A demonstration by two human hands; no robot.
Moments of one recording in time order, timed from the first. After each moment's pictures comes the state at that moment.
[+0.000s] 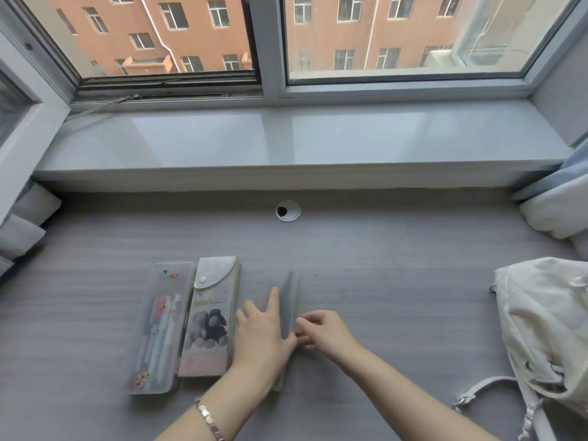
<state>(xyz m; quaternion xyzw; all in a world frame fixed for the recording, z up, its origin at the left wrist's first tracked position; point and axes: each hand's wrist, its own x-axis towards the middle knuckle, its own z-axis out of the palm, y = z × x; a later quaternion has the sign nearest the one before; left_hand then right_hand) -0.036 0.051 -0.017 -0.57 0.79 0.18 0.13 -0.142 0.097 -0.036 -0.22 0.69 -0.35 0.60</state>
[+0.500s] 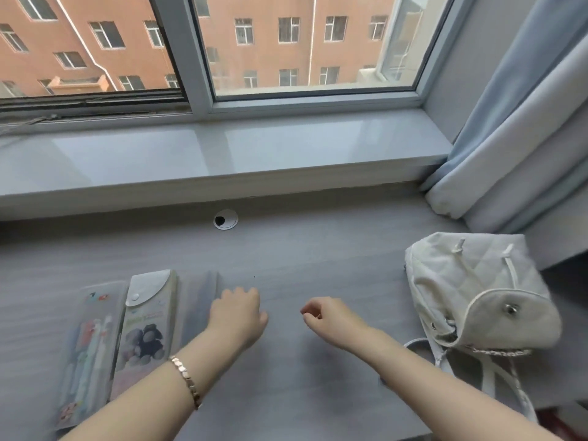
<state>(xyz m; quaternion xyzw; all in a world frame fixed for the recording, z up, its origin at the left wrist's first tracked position) -0.095 0.051 -0.002 -0.41 0.88 0.07 0.21 -0.229 0.161 -0.005 -0.42 0.80 -0.16 0.40</state>
